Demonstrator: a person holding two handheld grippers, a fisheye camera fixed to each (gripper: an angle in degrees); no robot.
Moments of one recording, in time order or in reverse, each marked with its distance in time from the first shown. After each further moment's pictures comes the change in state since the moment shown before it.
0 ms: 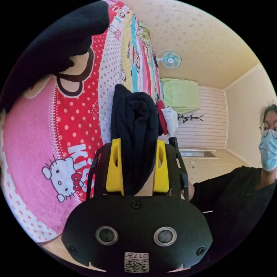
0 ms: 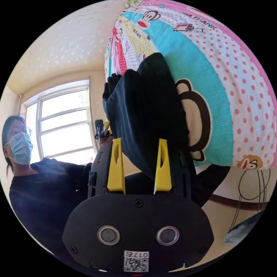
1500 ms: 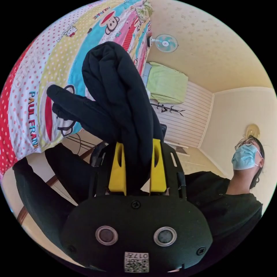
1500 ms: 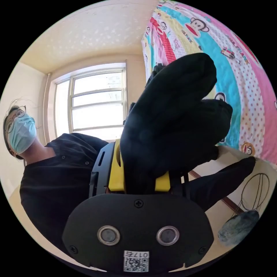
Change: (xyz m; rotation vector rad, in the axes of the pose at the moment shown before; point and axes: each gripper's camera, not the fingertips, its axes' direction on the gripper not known) left arm 0.165 0.038 0.077 -0.103 0.265 -0.108; right arm -0.189 0.101 -0.205 -0.094 -0.208 -0.279
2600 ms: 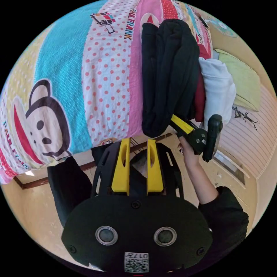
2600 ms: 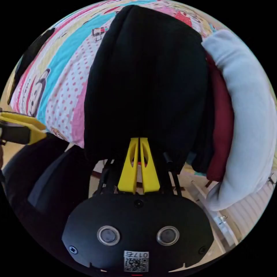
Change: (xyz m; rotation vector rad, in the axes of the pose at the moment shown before) left arm -0.038 -0.082 0.262 -0.172 -0.808 -0.293; right arm 0.300 -0.134 0.136 -0.331 1.573 0.000
